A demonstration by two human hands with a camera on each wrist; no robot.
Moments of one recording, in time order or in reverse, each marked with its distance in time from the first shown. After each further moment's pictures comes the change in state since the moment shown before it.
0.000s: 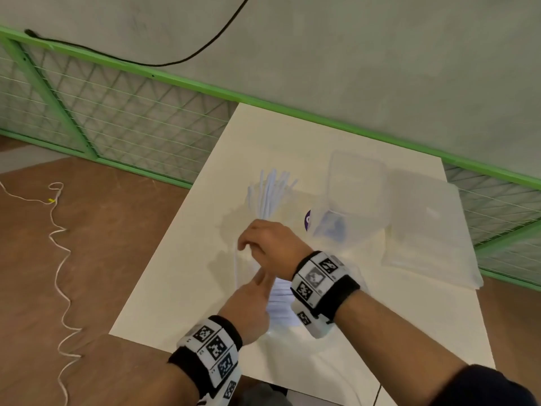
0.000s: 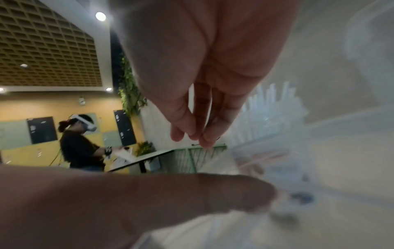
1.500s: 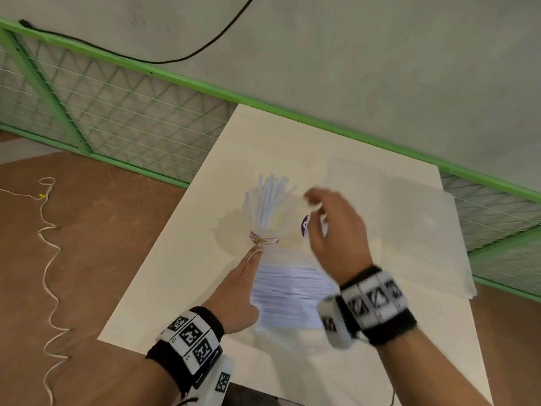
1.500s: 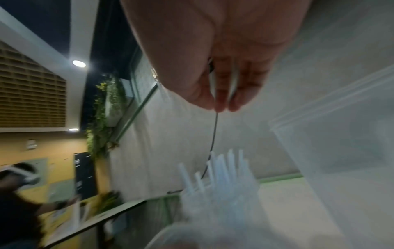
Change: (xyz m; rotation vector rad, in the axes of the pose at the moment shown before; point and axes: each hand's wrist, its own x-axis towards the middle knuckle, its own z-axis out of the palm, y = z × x) left_hand 0.010 -0.016 -0.023 -0.231 0.063 0.026; right_hand -0.050 0.030 -0.044 -0.024 0.804 0.096
